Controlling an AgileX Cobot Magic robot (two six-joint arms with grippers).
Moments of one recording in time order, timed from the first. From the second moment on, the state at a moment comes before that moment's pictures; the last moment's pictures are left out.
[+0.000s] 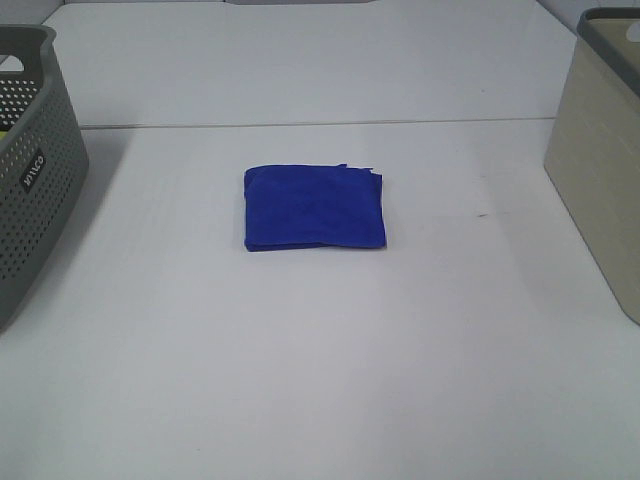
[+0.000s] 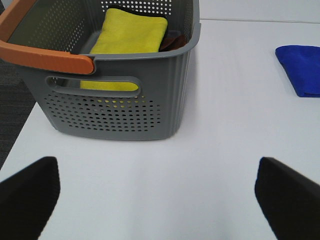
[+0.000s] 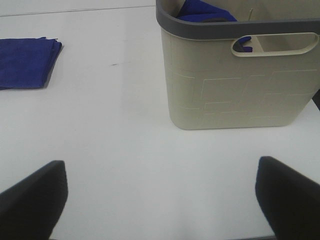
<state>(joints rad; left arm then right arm) 0.12 0.00 -0.50 -0.03 1.05 0.01 -0.01 0.00 -0.50 0.02 1.05 0.01</state>
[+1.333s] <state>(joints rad) 0.12 0.00 -0.50 -0.03 1.05 0.01 -0.01 1.28 -1.15 0.14 1.09 0.01</state>
